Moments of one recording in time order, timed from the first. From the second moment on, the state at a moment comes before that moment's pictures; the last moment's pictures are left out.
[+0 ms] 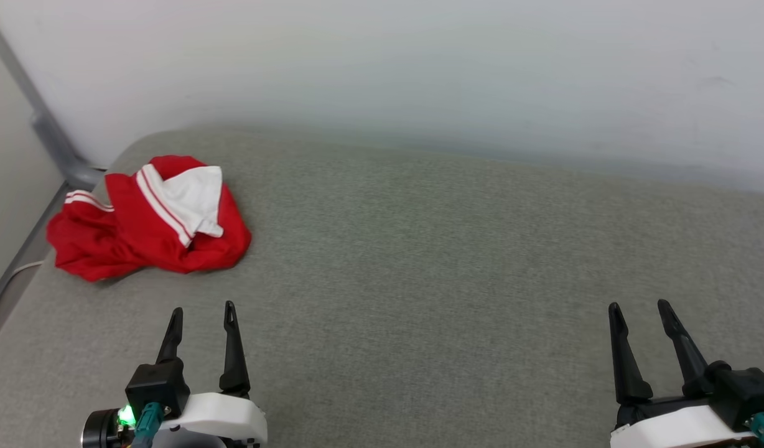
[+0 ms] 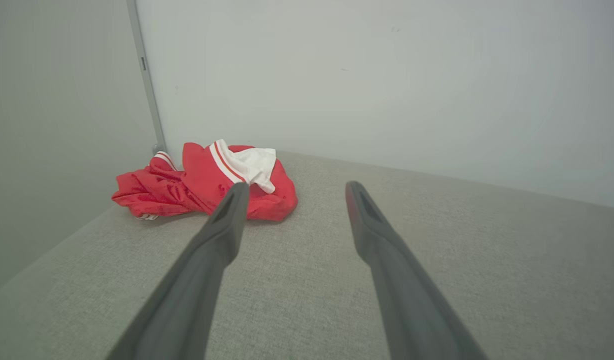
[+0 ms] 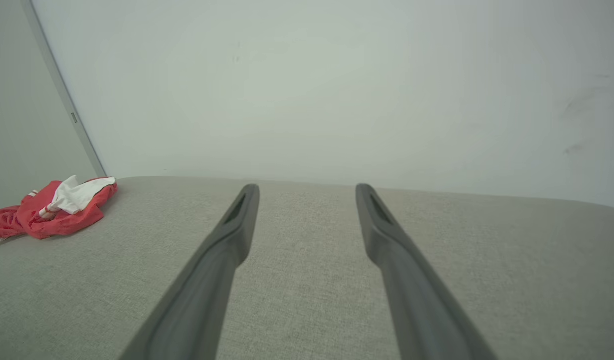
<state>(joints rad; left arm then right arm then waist) 0.00 0.05 -0.03 0.14 -0.13 0.10 -0.26 0.05 -0.05 -0.04 0.07 0.15 0.13 -0.26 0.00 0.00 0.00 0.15</state>
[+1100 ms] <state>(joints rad) 0.00 0.05 0.01 0.15 -0.13 0.07 -0.26 0.06 -0.05 -0.03 0.07 0.16 0.13 -0.26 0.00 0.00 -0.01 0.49</state>
